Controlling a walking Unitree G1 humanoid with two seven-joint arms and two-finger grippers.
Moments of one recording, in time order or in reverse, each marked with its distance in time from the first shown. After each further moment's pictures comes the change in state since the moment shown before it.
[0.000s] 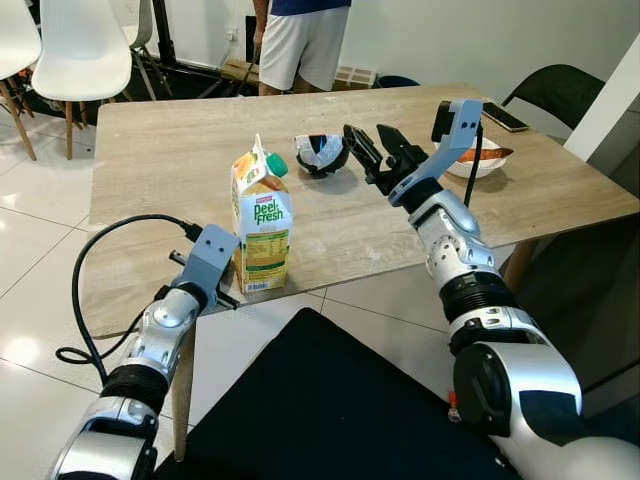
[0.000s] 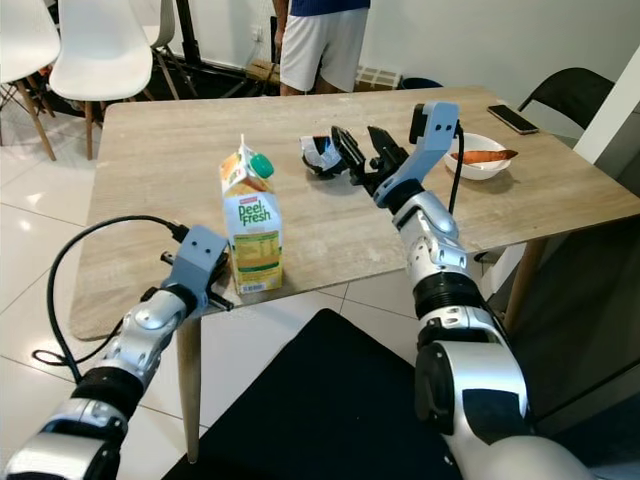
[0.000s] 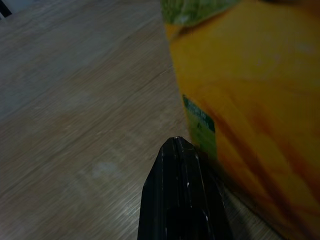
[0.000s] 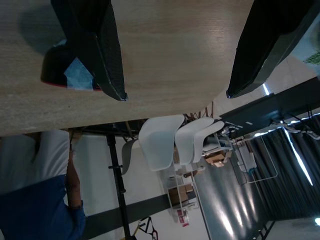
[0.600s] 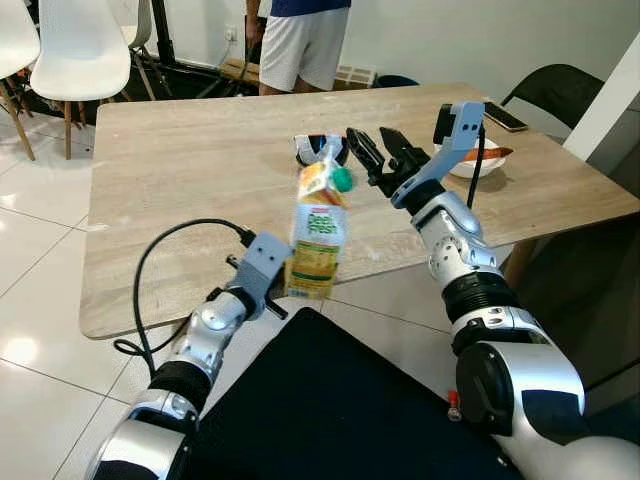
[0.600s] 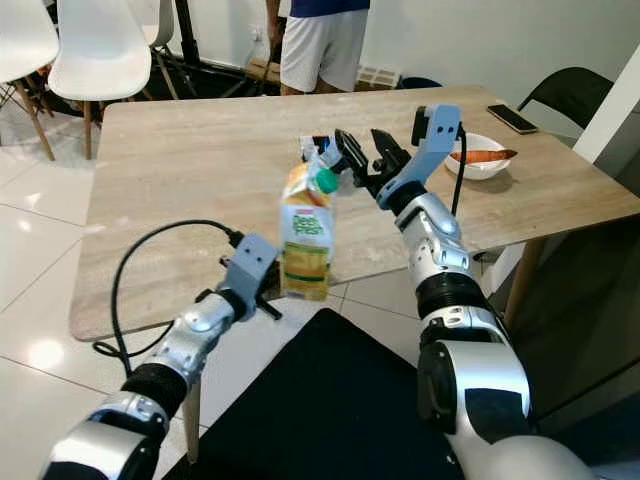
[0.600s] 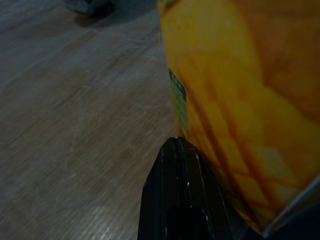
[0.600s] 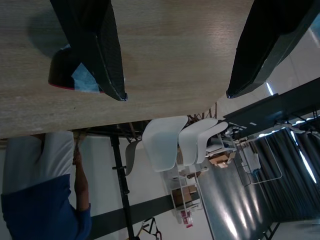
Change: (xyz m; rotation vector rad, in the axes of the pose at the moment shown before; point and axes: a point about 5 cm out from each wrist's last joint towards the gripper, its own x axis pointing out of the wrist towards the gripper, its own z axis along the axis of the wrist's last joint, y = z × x) left arm 0.015 -0.053 0.013 -0.007 -0.059 -0.196; right arm -0.001 -0.003 0.001 -0.009 -0.002 -0.008
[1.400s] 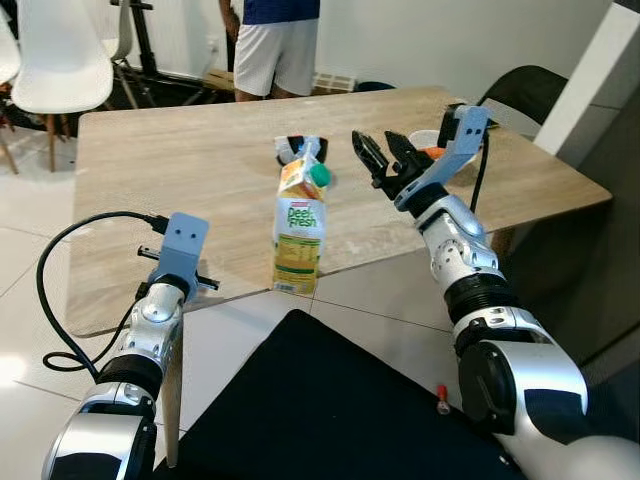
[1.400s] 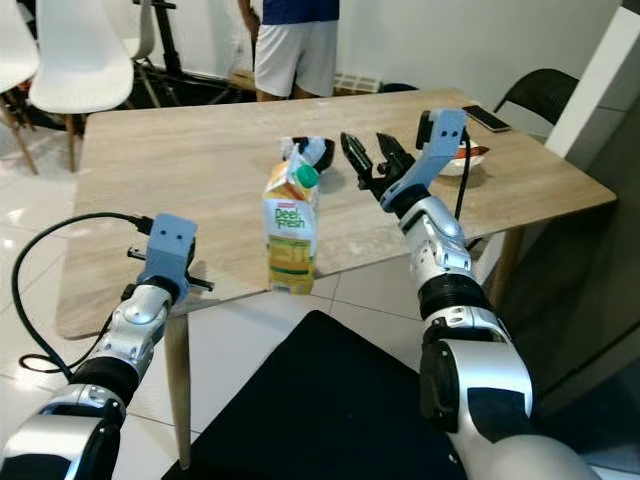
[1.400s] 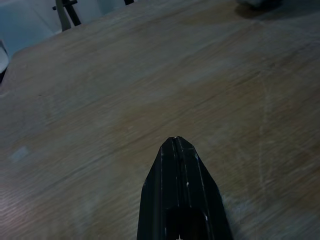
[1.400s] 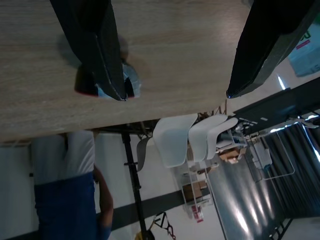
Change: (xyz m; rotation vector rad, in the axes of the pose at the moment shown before) left arm -0.045 0.092 -0.017 -0.016 0.035 0.523; right arm -0.004 -0.006 -0.005 0.002 0.014 -0.032
